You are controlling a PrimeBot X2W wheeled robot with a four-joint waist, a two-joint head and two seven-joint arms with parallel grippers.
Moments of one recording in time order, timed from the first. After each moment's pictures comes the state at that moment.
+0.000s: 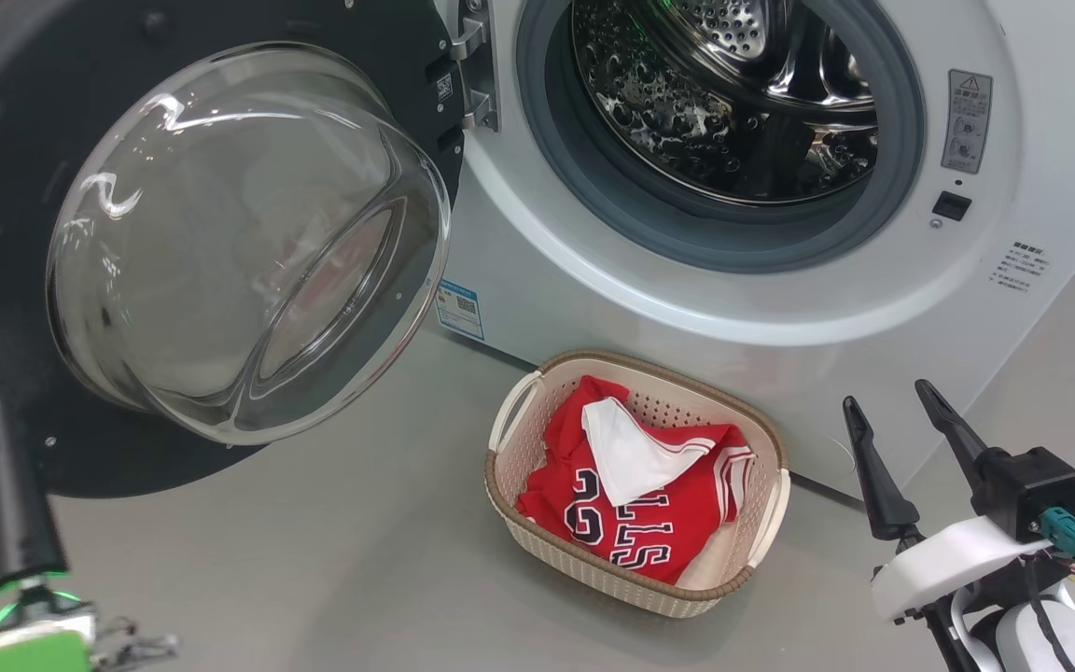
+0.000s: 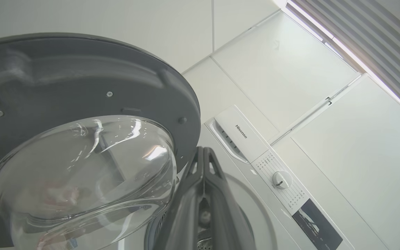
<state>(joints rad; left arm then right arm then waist) 0.17 0.05 -0.02 -0.53 -1.25 0.02 -0.25 0.02 -0.19 0.16 0.01 0.25 0.04 -0.08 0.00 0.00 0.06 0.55</state>
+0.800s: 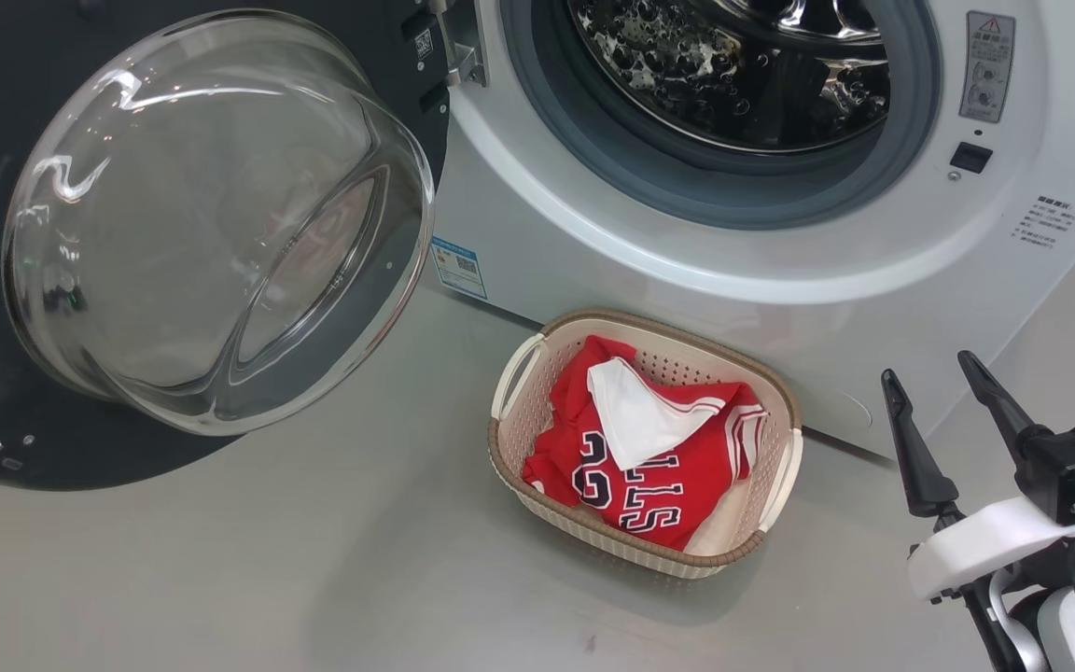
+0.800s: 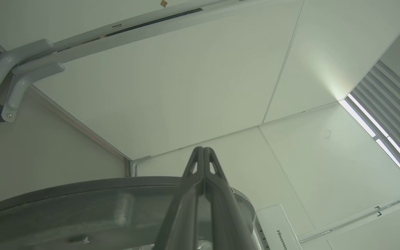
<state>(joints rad) -0.09 0.22 0.46 -0.15 -1.76 0.08 -0.12 0.02 -0.24 0.13 -0.06 0.25 0.02 -0.04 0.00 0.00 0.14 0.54</state>
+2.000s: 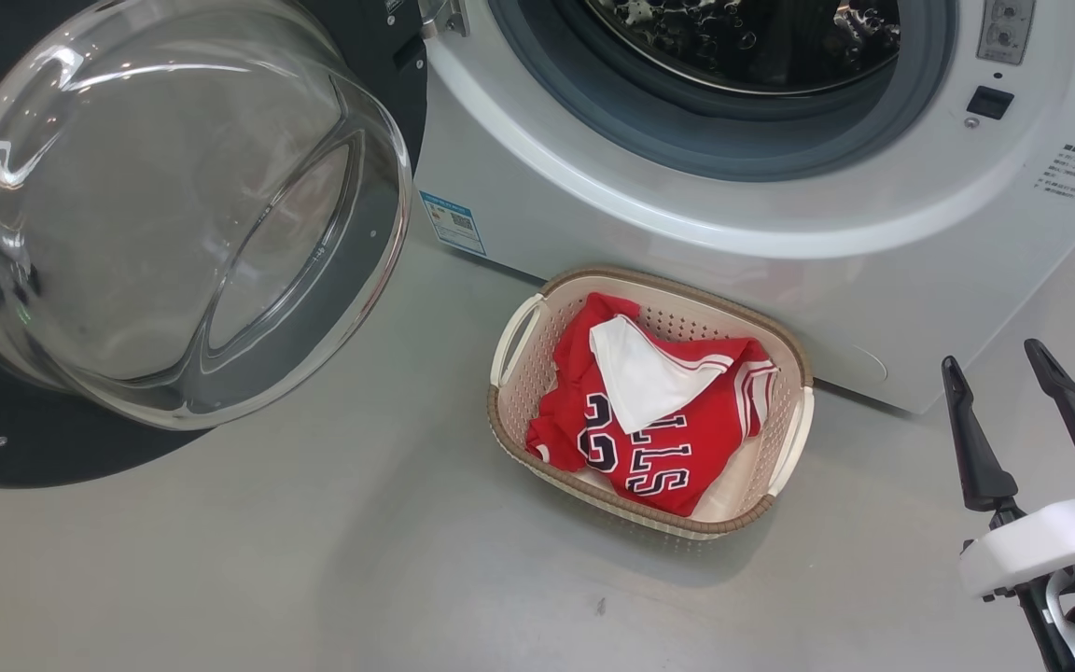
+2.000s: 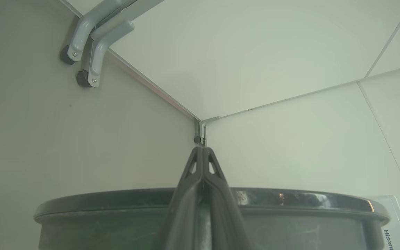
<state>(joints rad) -0.37 0.43 0.29 0.42 -1.79 0.12 0.08 0.08 -0.29 0.06 -0.16 0.25 0.00 0.00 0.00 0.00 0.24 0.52</state>
